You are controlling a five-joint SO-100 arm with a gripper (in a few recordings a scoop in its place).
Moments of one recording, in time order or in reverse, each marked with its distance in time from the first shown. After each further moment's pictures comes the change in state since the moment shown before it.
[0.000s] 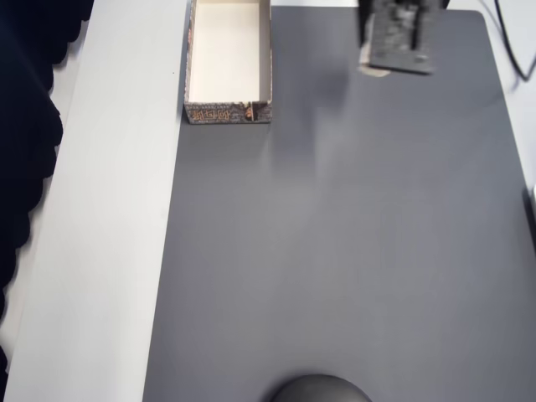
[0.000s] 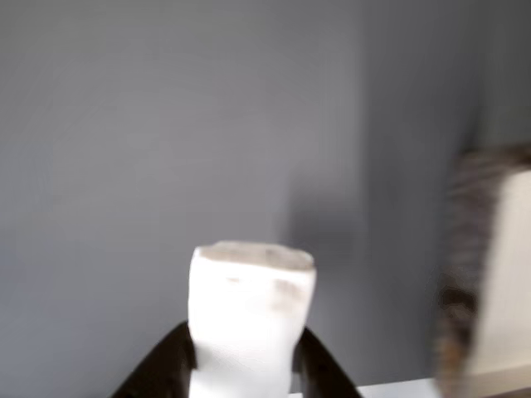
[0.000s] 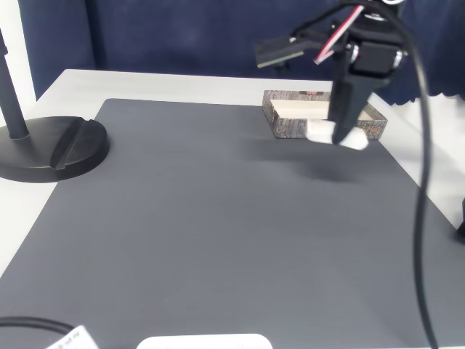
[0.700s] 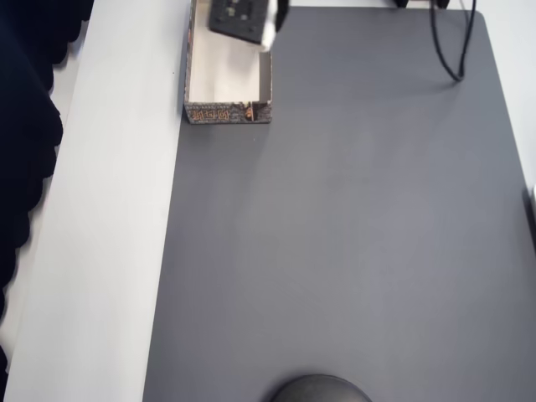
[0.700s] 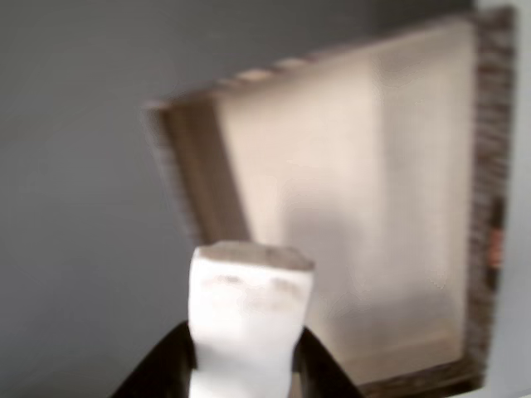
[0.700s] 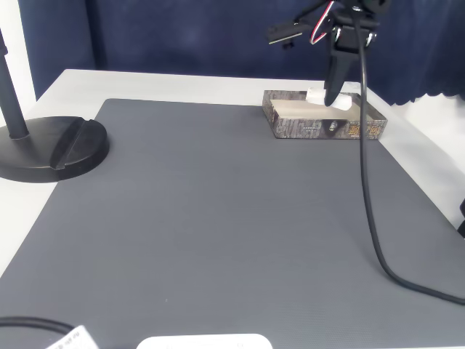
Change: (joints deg) arm 26.4 -33.4 -39.3 4.9 20.2
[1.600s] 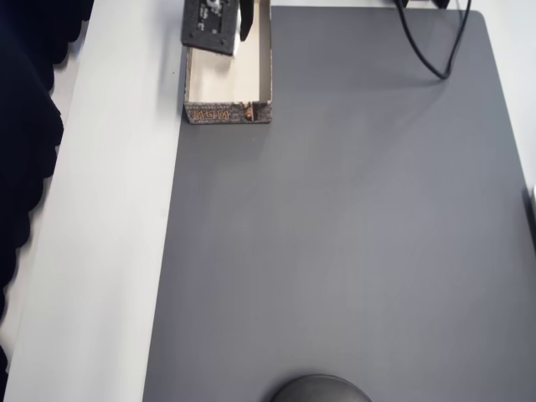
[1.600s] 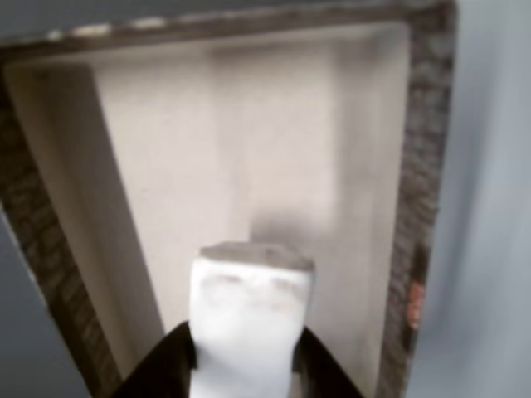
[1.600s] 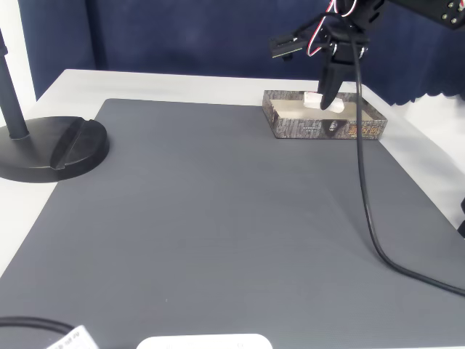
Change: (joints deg) arm 4.1 -15.2 -17.5 0.4 15.4
